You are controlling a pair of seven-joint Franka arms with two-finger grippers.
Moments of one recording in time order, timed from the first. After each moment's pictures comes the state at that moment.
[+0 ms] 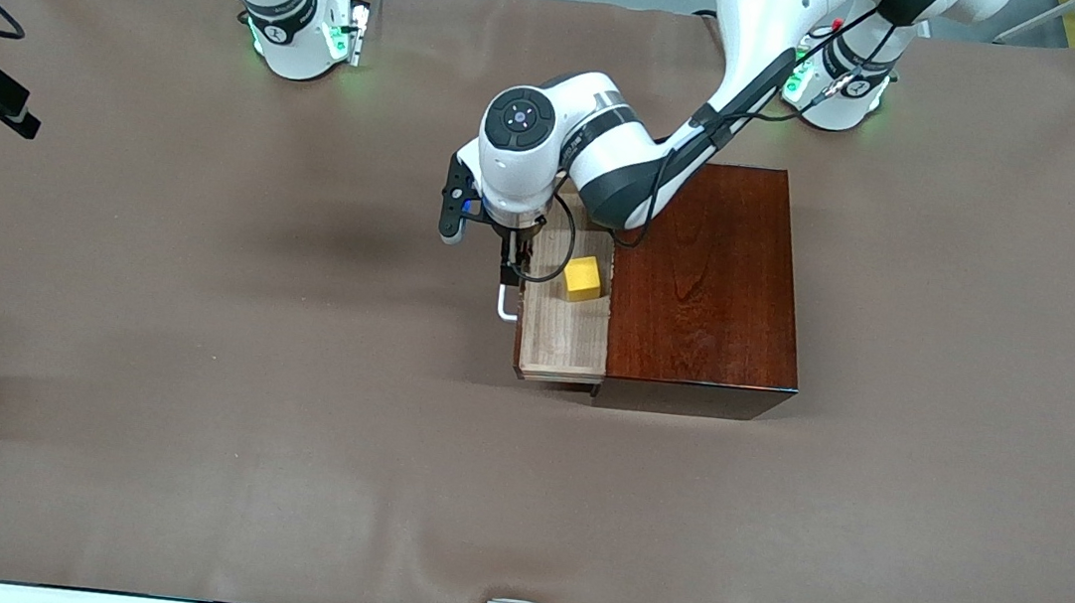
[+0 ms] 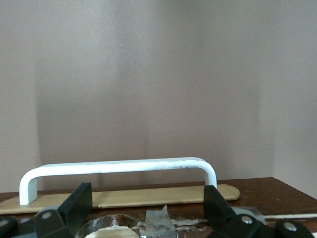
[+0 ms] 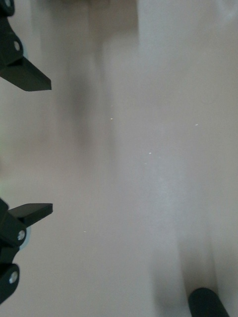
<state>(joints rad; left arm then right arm) -0.64 0.70 -0.33 -1.36 0.16 2.03 0.62 -0.01 -0.03 -0.05 -1.50 0.02 1.49 0.01</state>
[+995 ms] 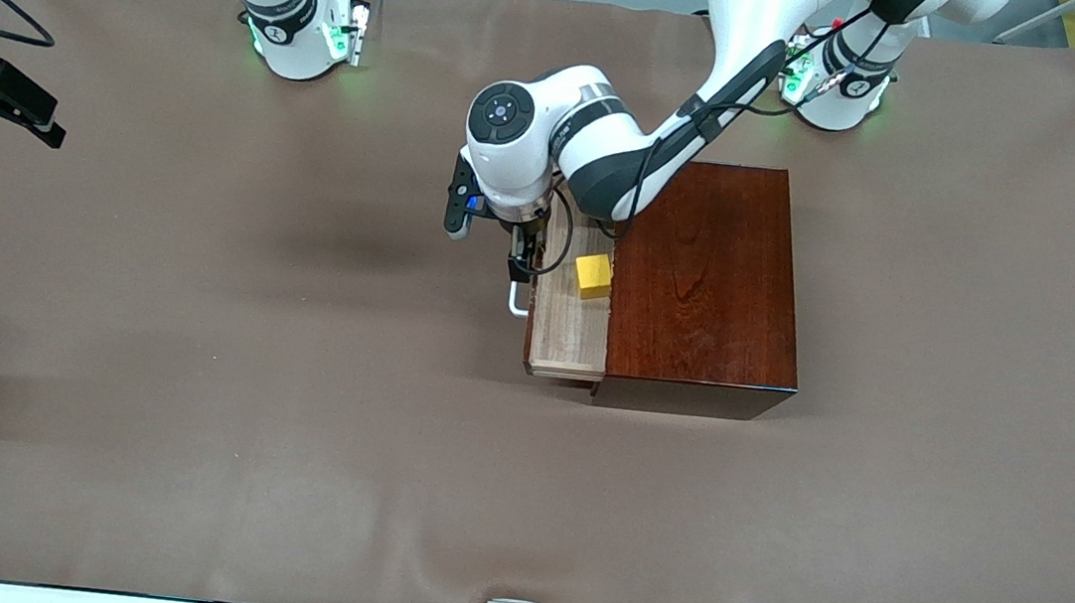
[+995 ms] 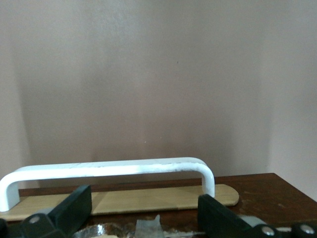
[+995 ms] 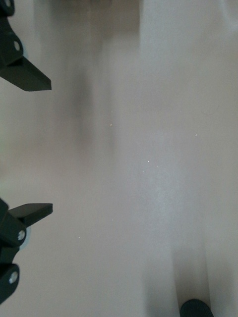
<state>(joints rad) -0.67 0.70 -0.32 -1.35 0.22 1.92 0.62 0.03 -0.03 -0.05 -1.51 0.02 1.49 0.01</state>
